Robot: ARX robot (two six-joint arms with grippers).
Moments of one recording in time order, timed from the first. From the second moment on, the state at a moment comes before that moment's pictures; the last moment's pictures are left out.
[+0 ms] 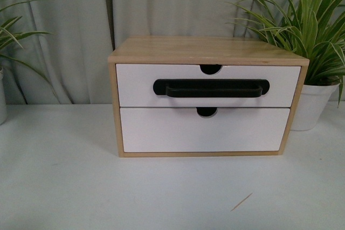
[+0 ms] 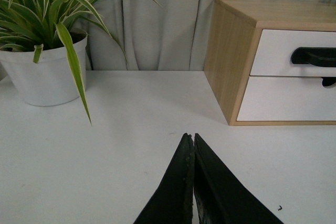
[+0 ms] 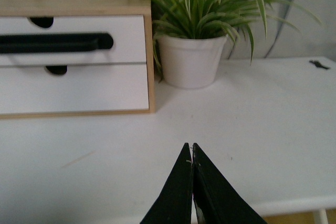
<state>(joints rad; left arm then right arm) 0.00 0.24 0.01 0.24 0.00 -0.01 0.00 0.09 0.01 0.06 0.00 -0.01</state>
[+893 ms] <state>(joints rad) 0.00 0.00 0.01 0.00 0.00 -0.01 0.00 0.00 0.01 0.00 0.00 -0.01</state>
